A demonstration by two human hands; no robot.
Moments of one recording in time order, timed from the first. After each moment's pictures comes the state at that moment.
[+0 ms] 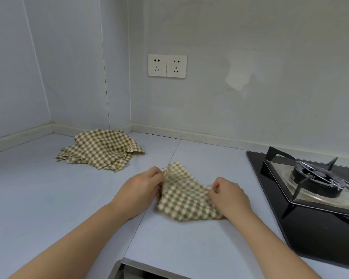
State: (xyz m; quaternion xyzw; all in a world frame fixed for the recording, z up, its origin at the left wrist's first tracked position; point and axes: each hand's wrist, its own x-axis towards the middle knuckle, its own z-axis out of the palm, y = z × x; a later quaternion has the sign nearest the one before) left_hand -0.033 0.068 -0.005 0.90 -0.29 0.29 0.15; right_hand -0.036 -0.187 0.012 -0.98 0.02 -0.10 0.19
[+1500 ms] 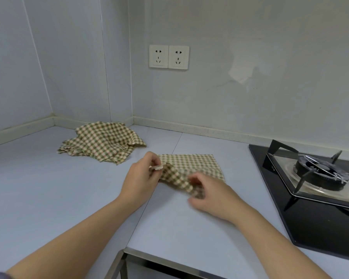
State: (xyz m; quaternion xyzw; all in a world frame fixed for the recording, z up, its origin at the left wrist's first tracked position) left_hand -0.043 0.050 0.003 0.86 -0.10 0.26 0.43; right_hand -0.055 -0.170 0.019 -0.95 -0.22 -0.05 0.20
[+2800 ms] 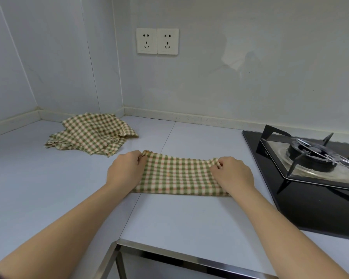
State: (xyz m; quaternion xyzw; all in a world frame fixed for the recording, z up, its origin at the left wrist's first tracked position) left_hand -0.023 0.059 0.000 0.95 0.05 0.19 0.24; right_hand -0.035 -0.197 0.013 -0.97 0.06 -0.15 0.17
